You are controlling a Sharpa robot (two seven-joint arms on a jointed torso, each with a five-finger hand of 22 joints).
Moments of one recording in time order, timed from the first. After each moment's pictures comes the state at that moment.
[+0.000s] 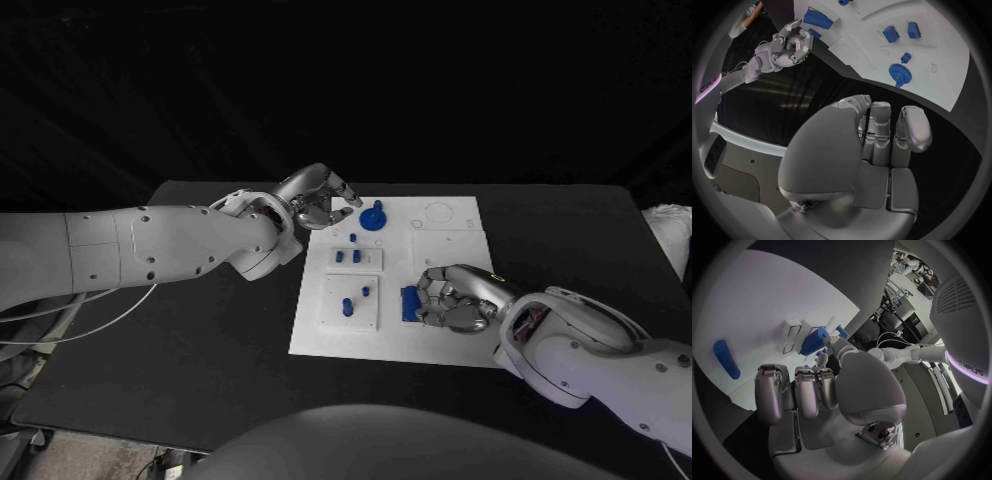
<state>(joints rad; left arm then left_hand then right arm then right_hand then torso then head) 1.23 -0.95 -0.23 1.56 -0.93 -0.64 0.13 1.60 -0.21 0.52 0.29 0.27 1.13 0.12 0.08 0.08 0.92 0.10 0.35 0.06 1.35 0.02 0.98 0.84 0.06 1.42 0.12 1.18 1.31 1.13 -0.75 -0.23 1.69 -1.31 -0.32 -0.16 1.25 -0.05 0.23 -0.01 0.59 0.59 0.08 0.84 1.31 1.47 0.02 1.57 1.31 1.46 -0.03 1.57 1.31 0.04 1.47 0.08 1.47 1.31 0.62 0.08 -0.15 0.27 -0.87</state>
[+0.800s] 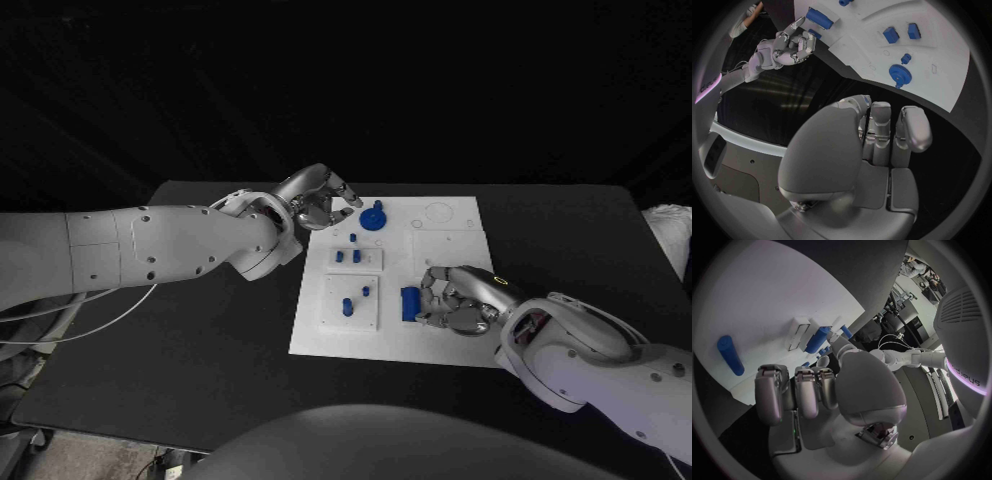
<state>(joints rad) 1.23 -0.95 -0.23 1.56 -0.93 -0.64 0.13 1.60 -0.21 0.52 0.29 0.27 1.13 0.12 0.08 0.08 0.92 0.10 0.35 0.06 1.35 0.02 0.98 0.84 0.06 1.42 0.12 1.18 1.31 1.11 -0.76 -0.23 1.68 -1.38 -0.37 -0.15 1.25 -0.07 0.18 0.02 0.16 0.52 0.08 1.00 1.31 1.47 0.02 1.57 1.31 1.47 -0.03 1.57 1.31 0.04 1.47 0.08 1.47 1.31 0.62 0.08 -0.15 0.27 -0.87</state>
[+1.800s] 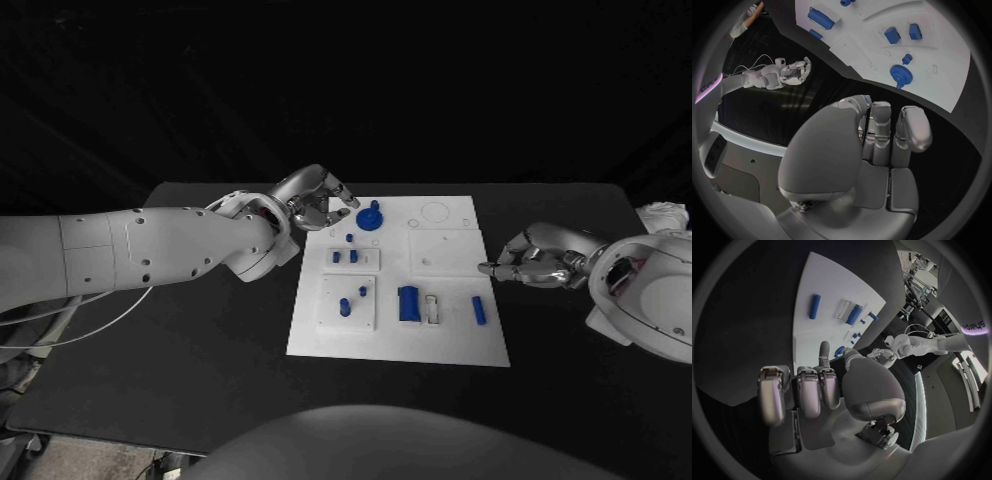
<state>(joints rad) 1.23 -0.95 -0.23 1.56 -0.93 -0.63 0.14 1.60 -0.21 0.53 0.29 0.27 1.13 0.12 0.08 0.08 0.92 0.10 0.35 0.06 1.34 0.01 0.98 0.84 0.06 1.42 0.12 1.18 1.31 1.37 -0.95 -0.23 1.78 -1.23 -0.07 -0.46 1.02 0.04 0.03 0.27 0.37 0.93 0.04 0.48 0.80 1.47 -0.01 1.57 1.31 1.47 -0.06 1.57 1.31 0.04 1.47 0.05 1.51 1.31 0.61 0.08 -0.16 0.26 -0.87</state>
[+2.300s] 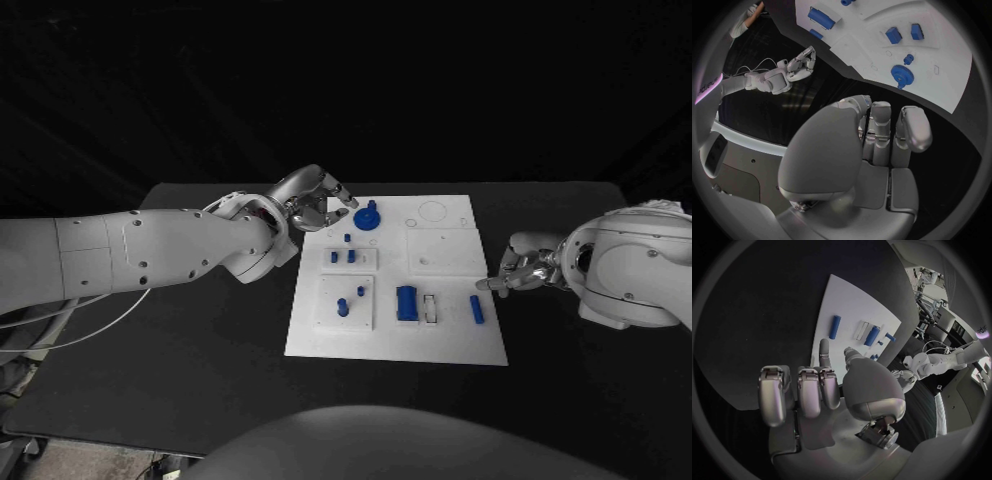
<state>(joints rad) 1.23 -0.95 -0.23 1.56 -0.93 -0.64 0.14 1.60 -0.21 0.53 0.29 0.27 1.13 0.12 0.08 0.08 0.92 0.10 0.35 0.06 1.34 0.01 0.98 0.84 0.06 1.42 0.12 1.18 1.31 1.39 -0.82 -0.23 1.67 -1.22 0.20 -0.64 1.01 0.04 0.01 0.26 0.29 1.05 0.05 0.29 0.66 1.47 -0.01 1.57 1.31 1.47 -0.06 1.57 1.31 0.04 1.47 0.05 1.51 1.31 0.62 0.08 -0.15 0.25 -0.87</state>
